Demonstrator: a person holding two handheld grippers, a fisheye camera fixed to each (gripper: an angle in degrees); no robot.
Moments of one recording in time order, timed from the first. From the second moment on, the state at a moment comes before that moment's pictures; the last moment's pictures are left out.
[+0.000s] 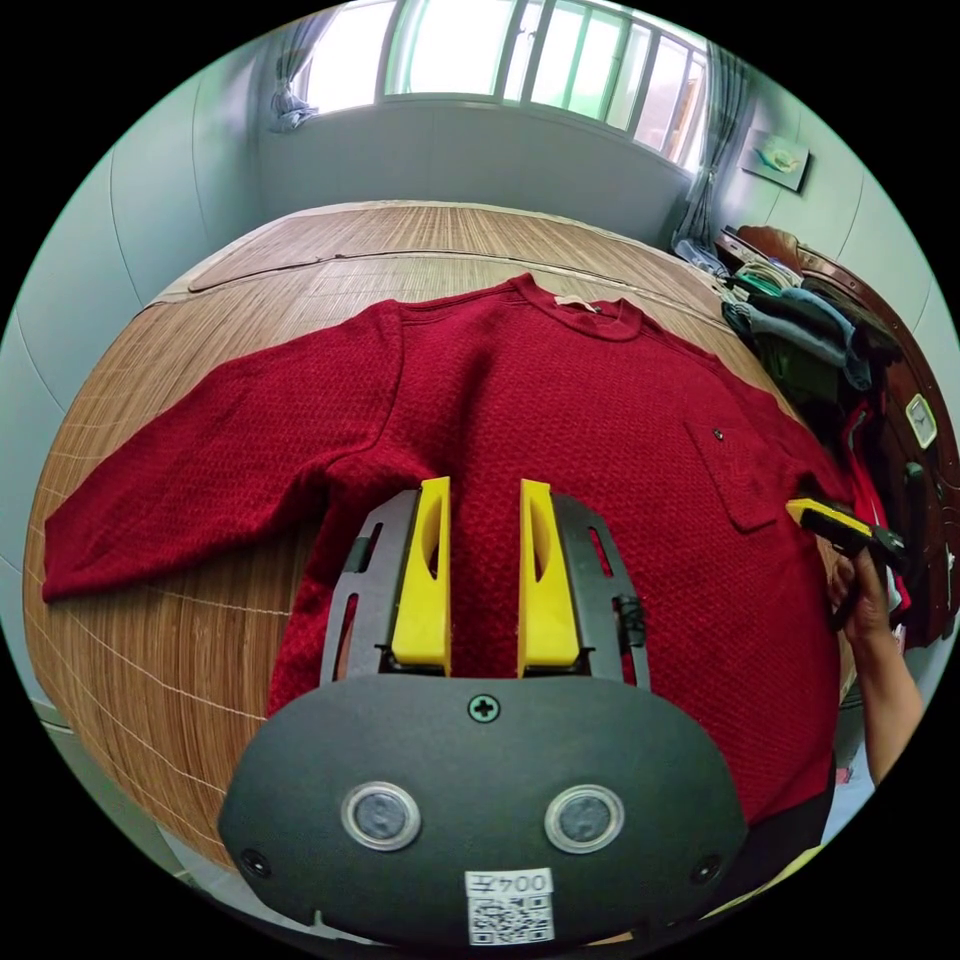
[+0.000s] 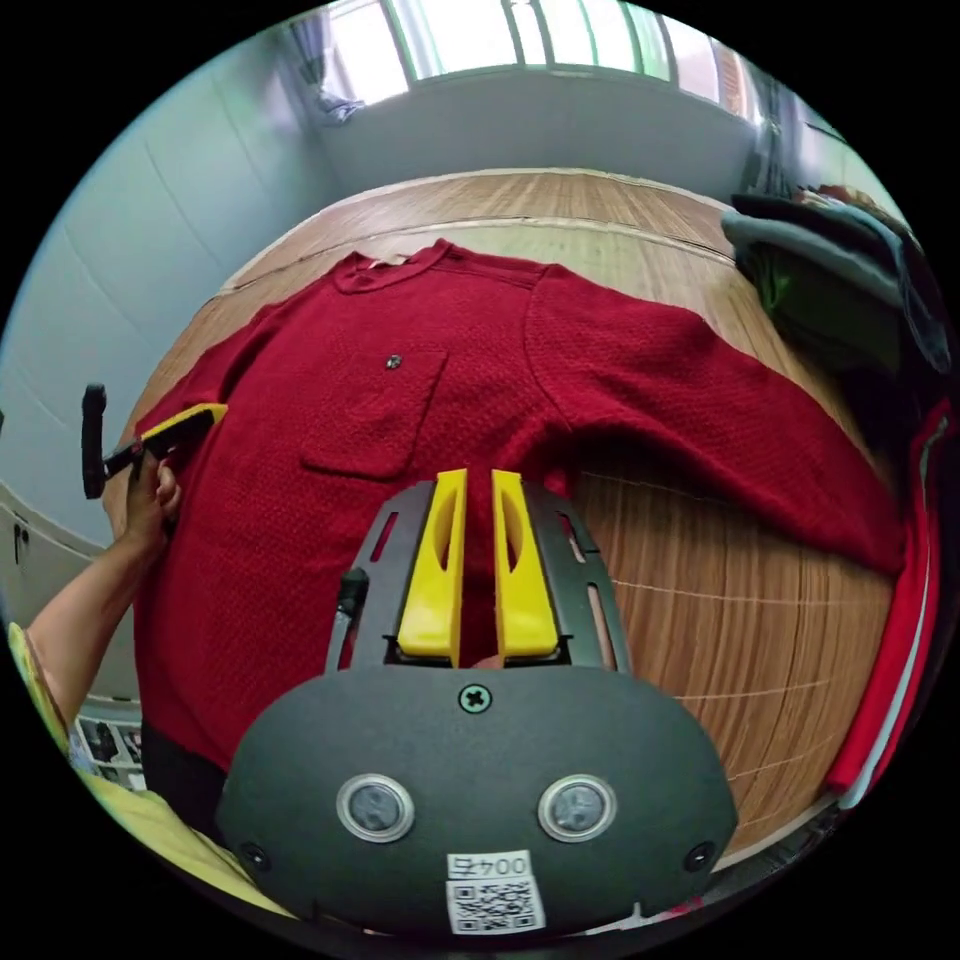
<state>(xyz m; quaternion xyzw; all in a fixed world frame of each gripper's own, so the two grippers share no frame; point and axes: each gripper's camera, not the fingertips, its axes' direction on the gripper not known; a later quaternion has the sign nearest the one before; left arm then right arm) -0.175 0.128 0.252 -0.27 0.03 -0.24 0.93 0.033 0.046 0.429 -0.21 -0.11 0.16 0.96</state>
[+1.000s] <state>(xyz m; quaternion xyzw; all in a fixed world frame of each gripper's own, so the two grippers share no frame) -0.184 0.127 0.241 -0.27 0.03 -0.25 0.93 0.089 0.063 0.436 -0.22 -0.11 0.33 0.91</state>
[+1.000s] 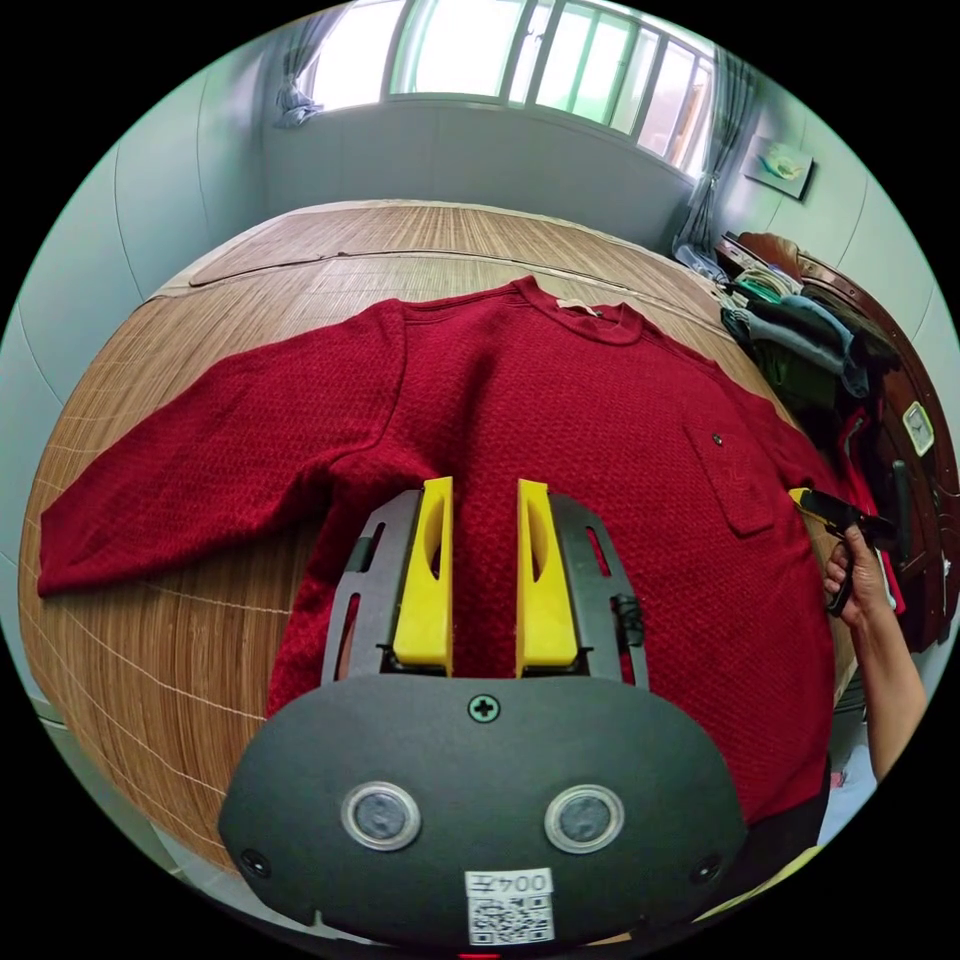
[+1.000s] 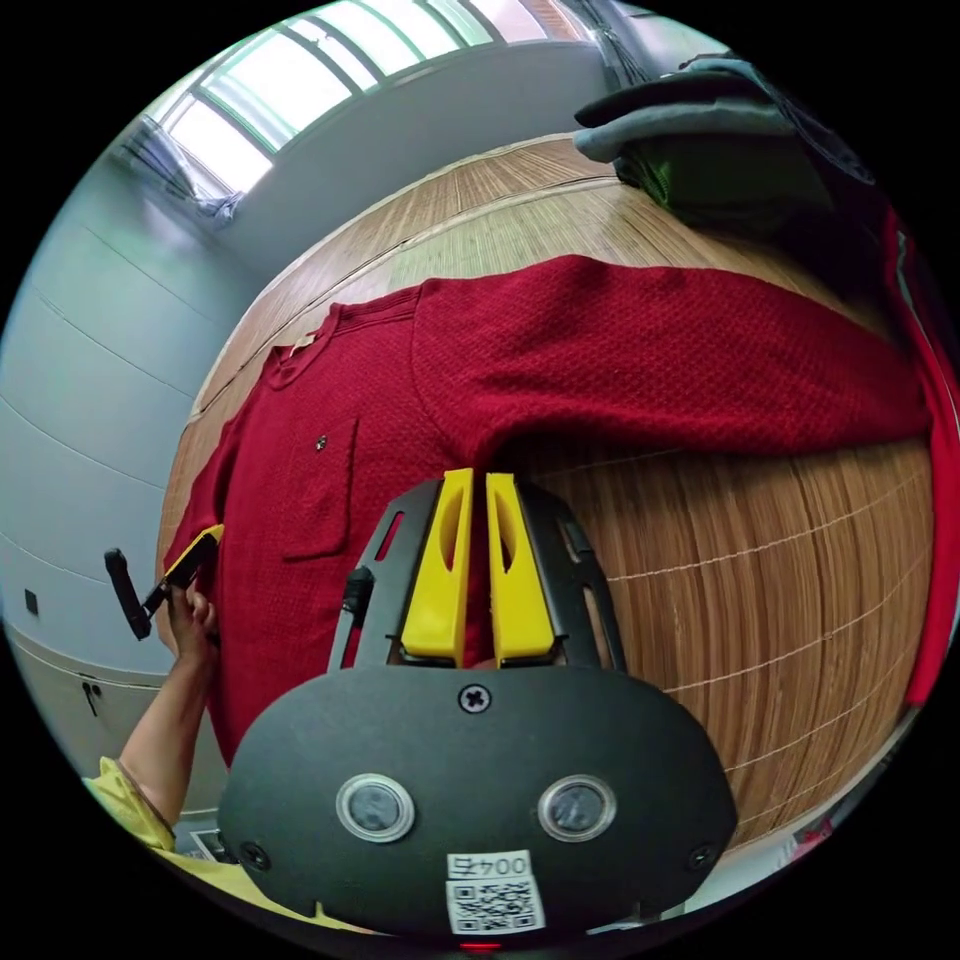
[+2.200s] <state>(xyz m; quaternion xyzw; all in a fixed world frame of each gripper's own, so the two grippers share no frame) -0.198 0.090 0.227 -0.28 0.03 -0.26 0.92 -0.072 0.054 0.315 -0.21 -0.11 0.08 0.97</state>
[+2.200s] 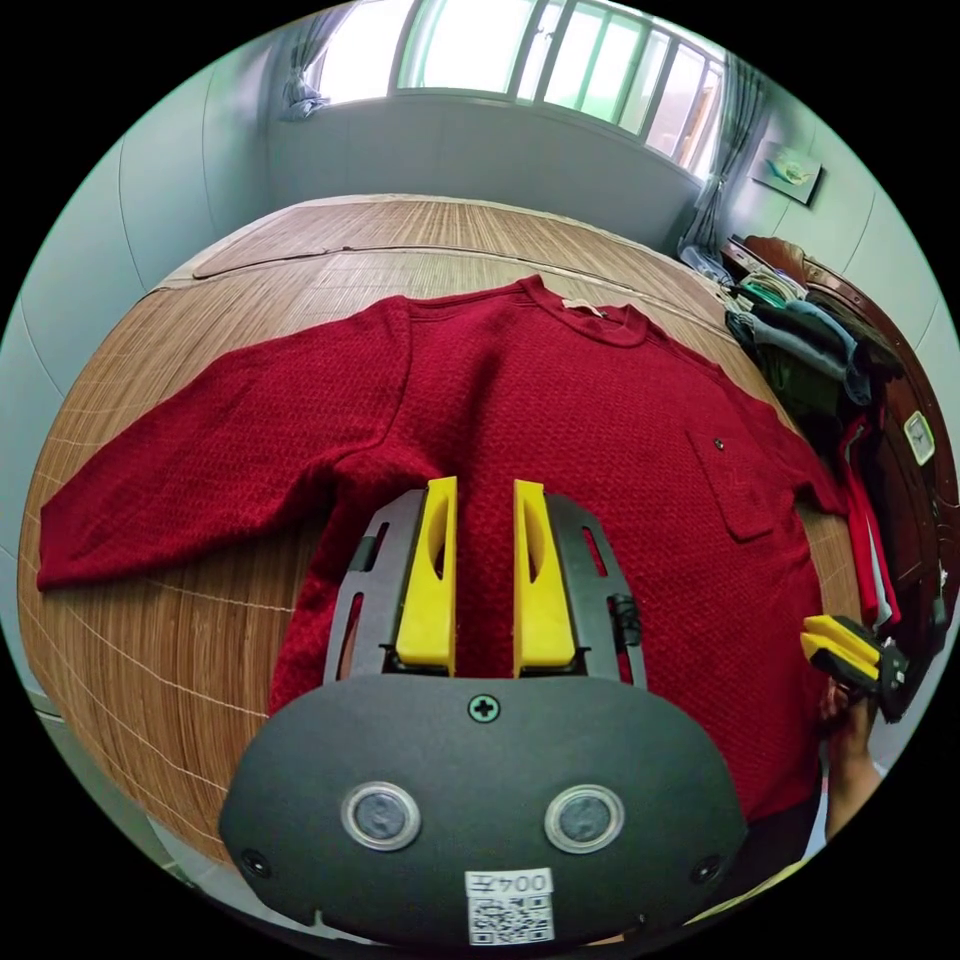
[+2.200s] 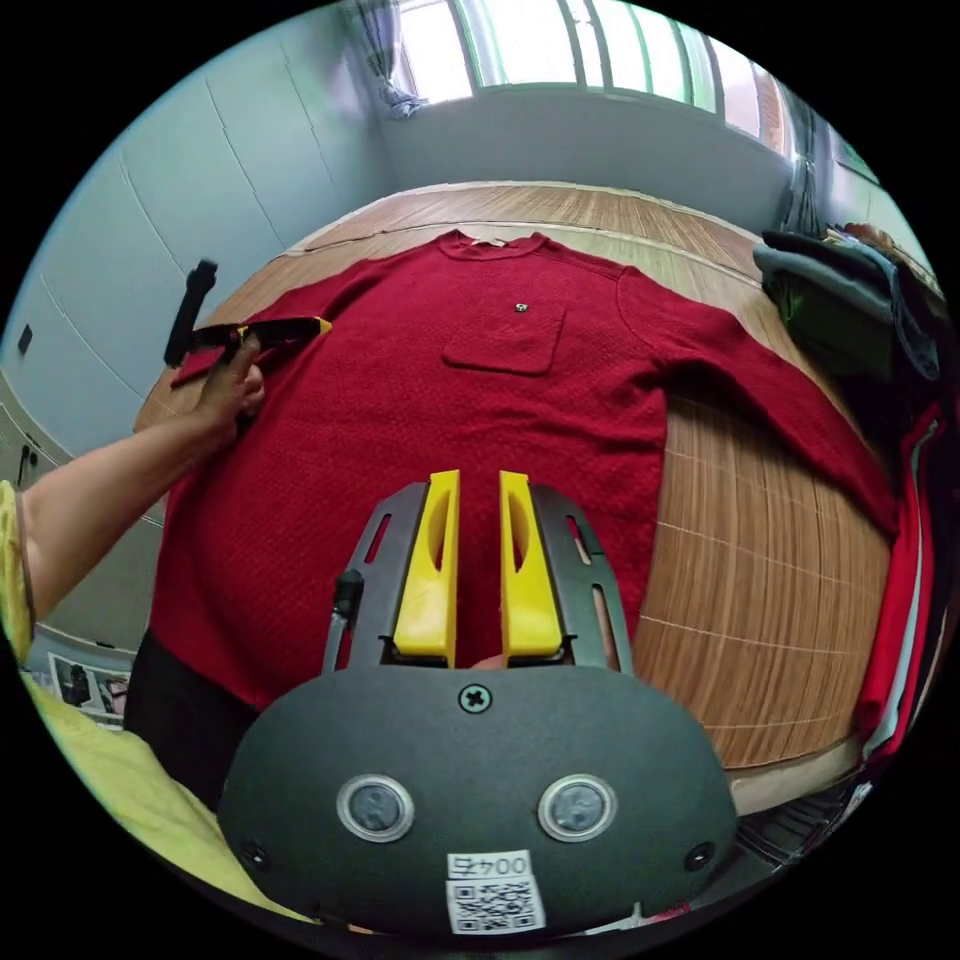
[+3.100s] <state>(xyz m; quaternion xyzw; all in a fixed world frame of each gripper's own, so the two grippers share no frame) -0.395 0.120 0.130 -0.26 -0.14 -0.37 0.88 -0.074 0.058 0.317 -0.22 -0.09 0.07 0.97</state>
